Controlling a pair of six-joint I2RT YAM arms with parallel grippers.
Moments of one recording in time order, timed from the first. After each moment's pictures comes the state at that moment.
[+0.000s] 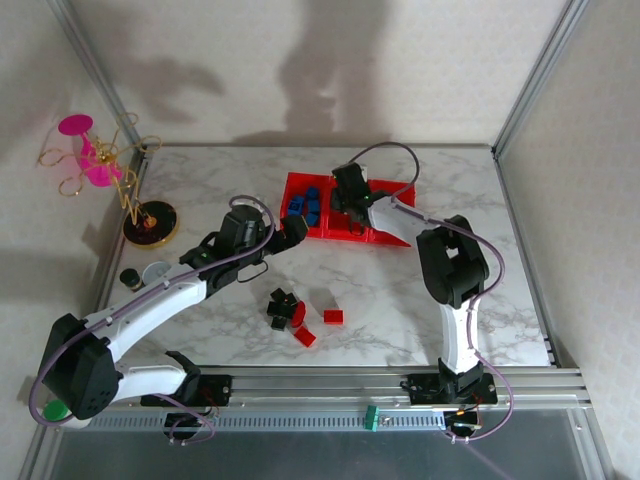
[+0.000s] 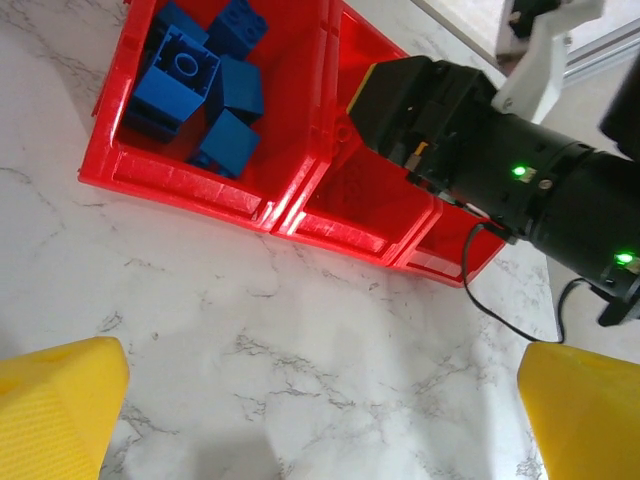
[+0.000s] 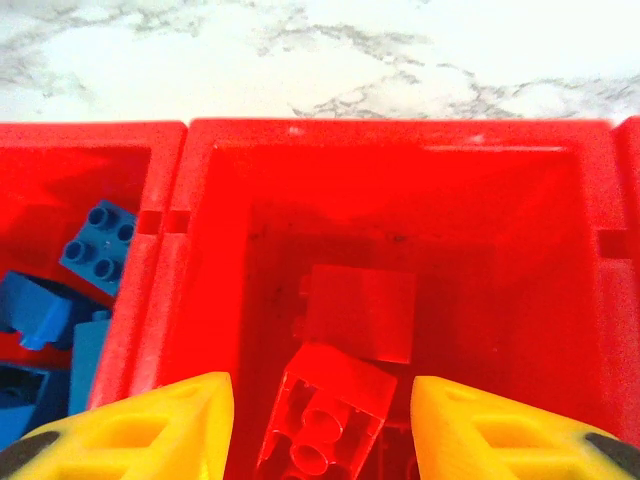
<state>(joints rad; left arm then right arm) -0.58 1.23 0.86 -0.18 0.00 -0.87 0.57 2.02 1.48 -0.25 0.26 0.48</state>
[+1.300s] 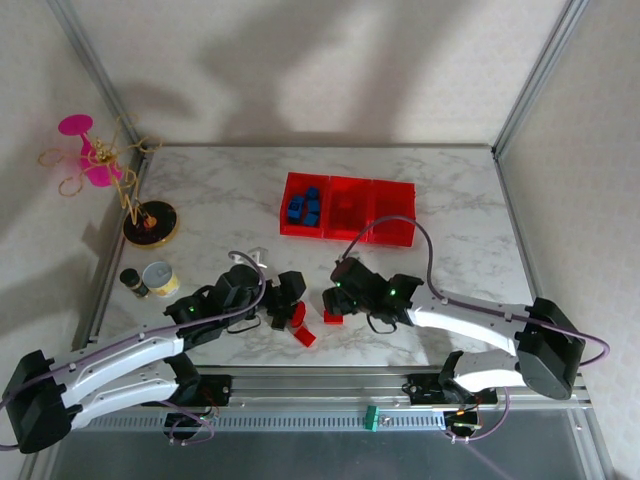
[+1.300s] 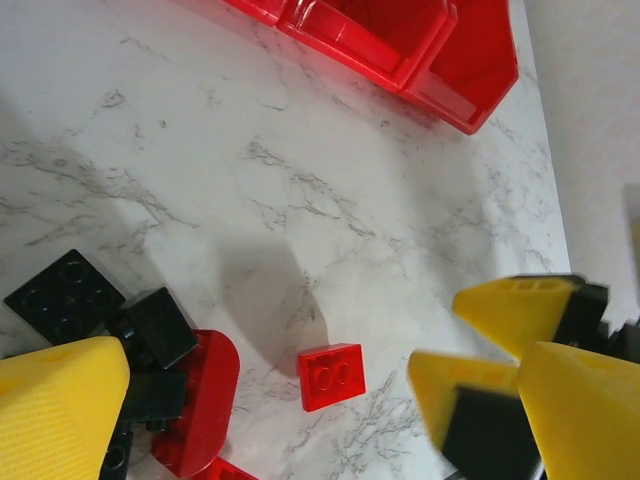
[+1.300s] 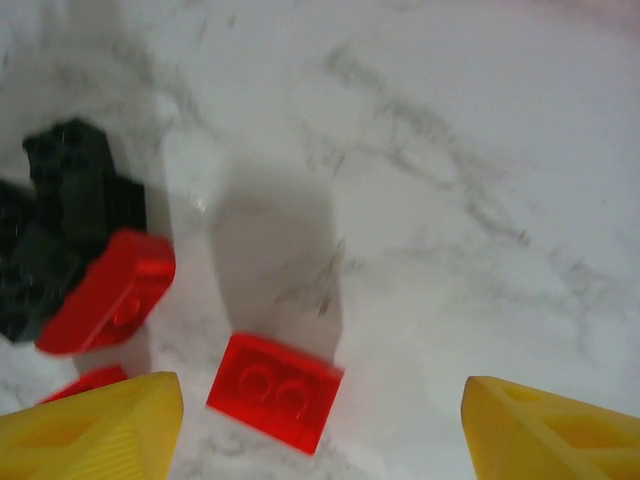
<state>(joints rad) -0.87 0.89 0.52 -0.21 -0.12 -1.00 1.07 1.29 0.78 -0.52 0.21 0.64</state>
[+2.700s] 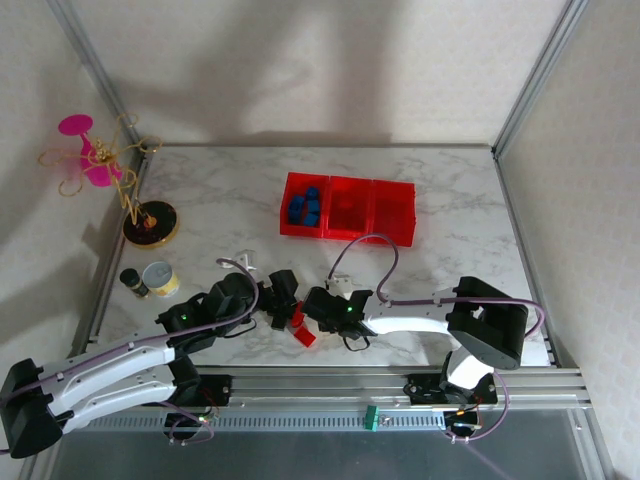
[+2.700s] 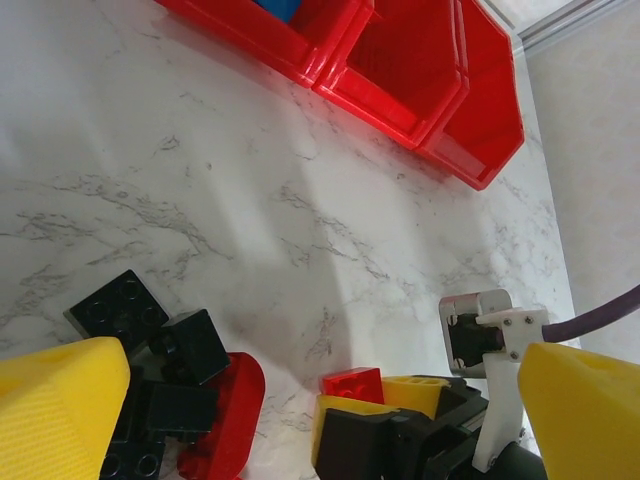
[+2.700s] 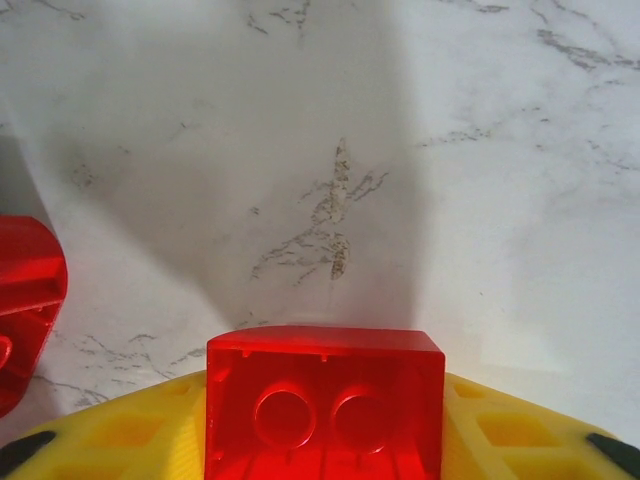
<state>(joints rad) -0.90 0.80 0.49 -0.24 -0.27 -1.05 1.21 1.61 0.84 -0.49 0.35 1.01</state>
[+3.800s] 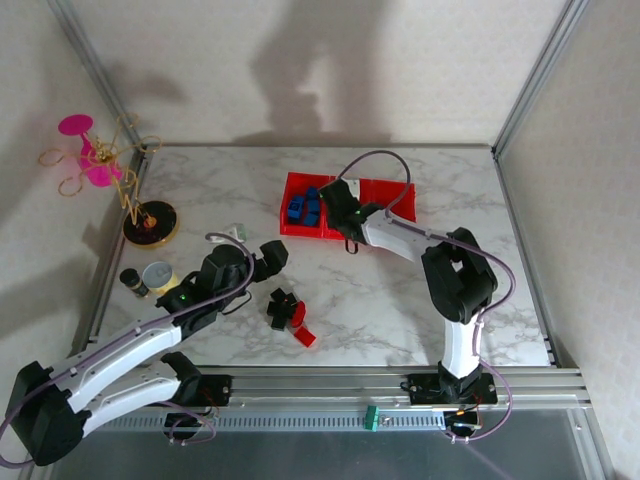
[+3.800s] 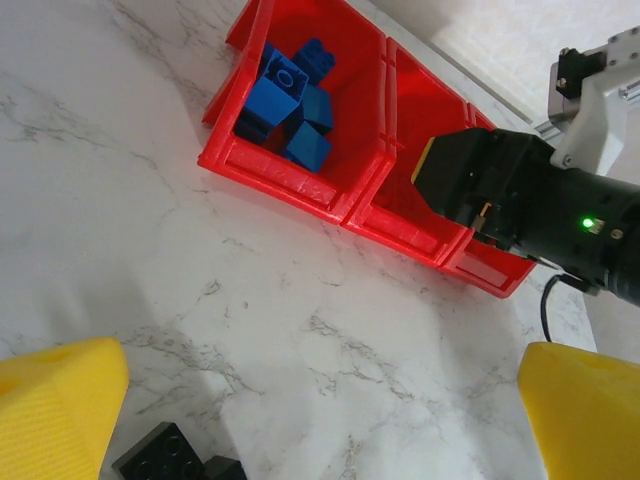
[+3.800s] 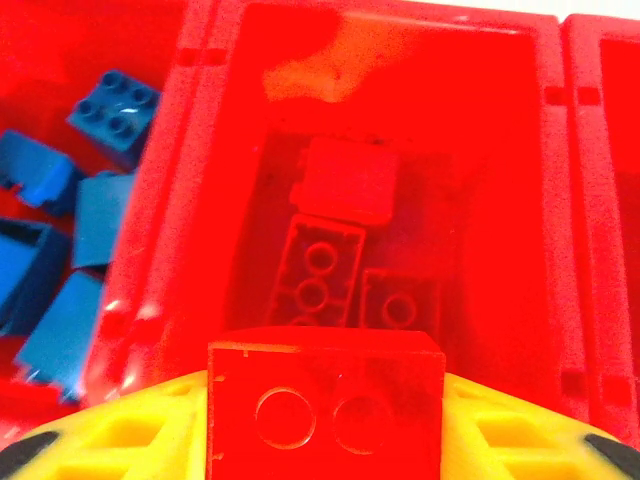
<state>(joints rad) -0.66 0.92 0.58 -0.15 -0.22 -0.89 0.68 1.93 1.39 -0.36 0.42 0.48</state>
